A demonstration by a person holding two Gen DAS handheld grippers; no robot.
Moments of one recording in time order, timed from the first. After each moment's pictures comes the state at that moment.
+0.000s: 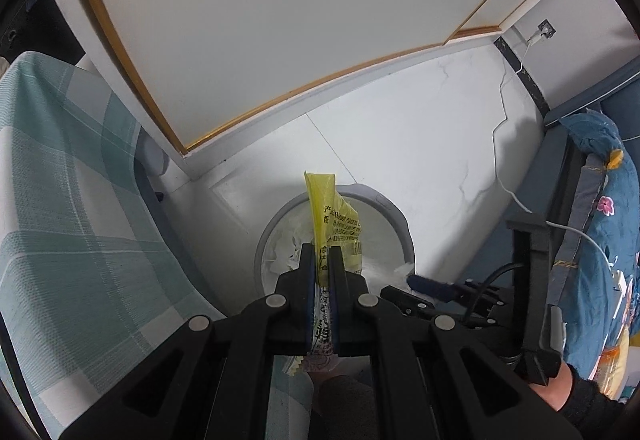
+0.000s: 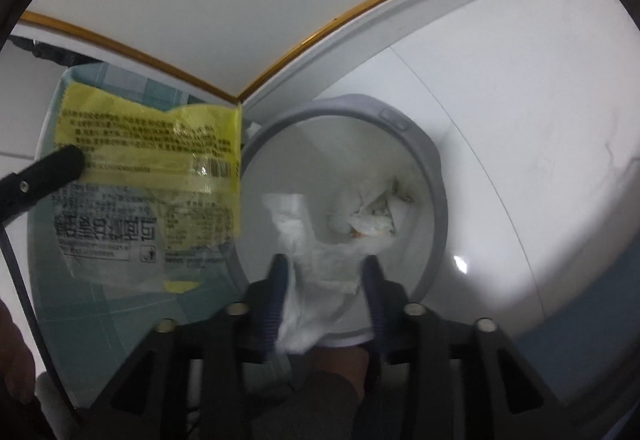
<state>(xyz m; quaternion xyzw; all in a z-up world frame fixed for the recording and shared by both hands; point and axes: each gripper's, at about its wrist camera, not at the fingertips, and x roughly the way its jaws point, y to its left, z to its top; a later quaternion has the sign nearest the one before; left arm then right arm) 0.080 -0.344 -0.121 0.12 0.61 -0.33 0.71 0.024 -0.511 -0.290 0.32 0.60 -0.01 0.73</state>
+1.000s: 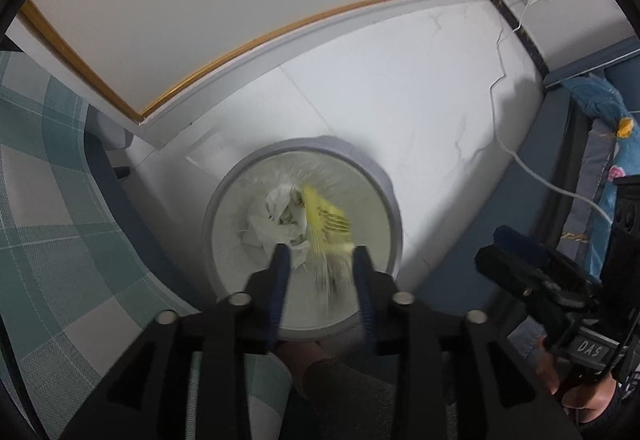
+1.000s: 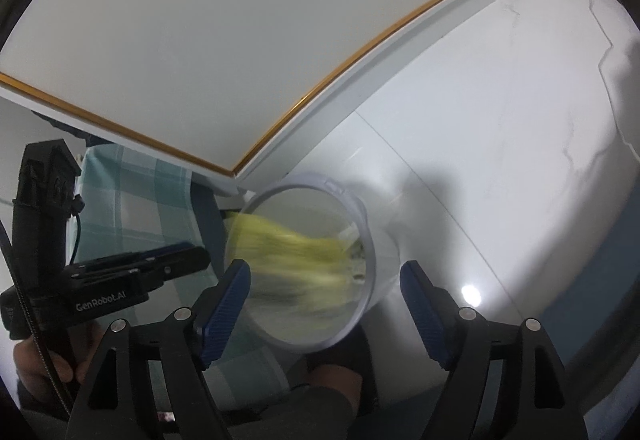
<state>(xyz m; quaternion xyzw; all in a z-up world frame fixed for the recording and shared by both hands) 0.062 -0.375 -0.158 0.14 0.66 -0.34 0.66 -0.023 -0.569 -0.227 0.36 0.52 -0.07 0.77</state>
